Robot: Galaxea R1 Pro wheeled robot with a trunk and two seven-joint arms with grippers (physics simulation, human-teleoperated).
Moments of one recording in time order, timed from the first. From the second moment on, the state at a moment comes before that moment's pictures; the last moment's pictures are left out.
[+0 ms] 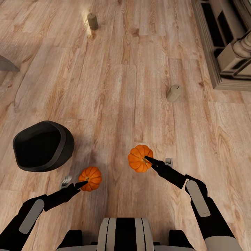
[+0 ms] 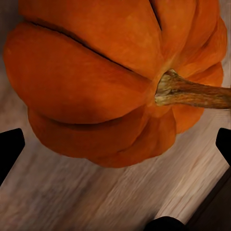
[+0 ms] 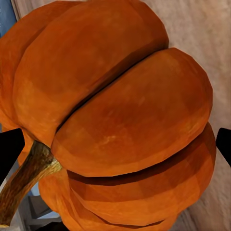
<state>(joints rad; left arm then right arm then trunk) -0.40 0.26 0.08 -1.01 0.80 0.75 -0.50 -0.48 -0.05 -0.07 -1.27 -0.89 0.77 0.49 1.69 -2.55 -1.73</state>
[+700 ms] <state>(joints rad) -0.40 0.30 0.08 -1.04 0.80 0.73 -0.51 -0.48 -0.05 -0.07 -1.27 -0.88 0.77 0.49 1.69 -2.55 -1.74</state>
